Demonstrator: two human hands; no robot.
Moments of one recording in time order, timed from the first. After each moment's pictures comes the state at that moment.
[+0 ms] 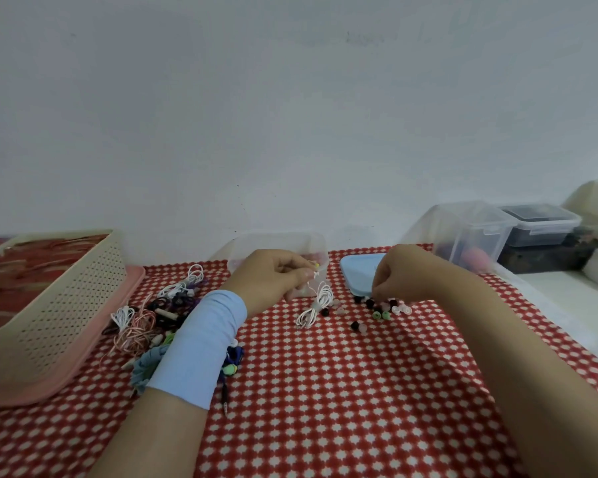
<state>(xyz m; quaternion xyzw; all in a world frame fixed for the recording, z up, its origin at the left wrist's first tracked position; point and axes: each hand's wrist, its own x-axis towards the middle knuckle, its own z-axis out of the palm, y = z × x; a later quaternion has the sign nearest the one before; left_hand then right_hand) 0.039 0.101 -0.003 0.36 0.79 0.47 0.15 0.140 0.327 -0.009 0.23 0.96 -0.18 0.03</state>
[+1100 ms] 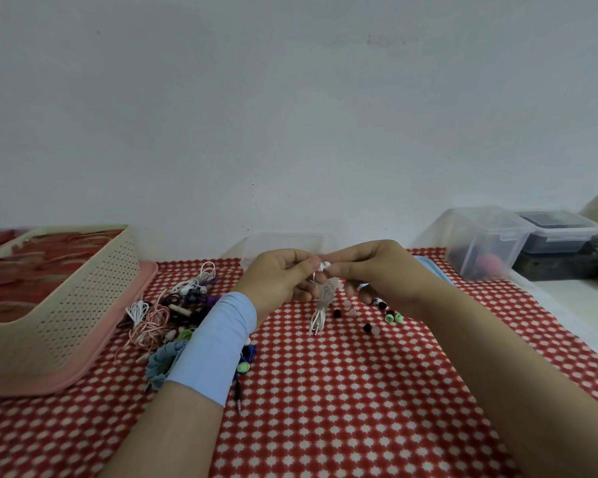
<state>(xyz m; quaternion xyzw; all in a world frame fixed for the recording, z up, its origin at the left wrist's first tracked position) 0.031 0.100 -0.018 0.29 0.69 0.62 0.23 0.138 0.261 0.002 0.09 0.77 -0.63 -0.09</state>
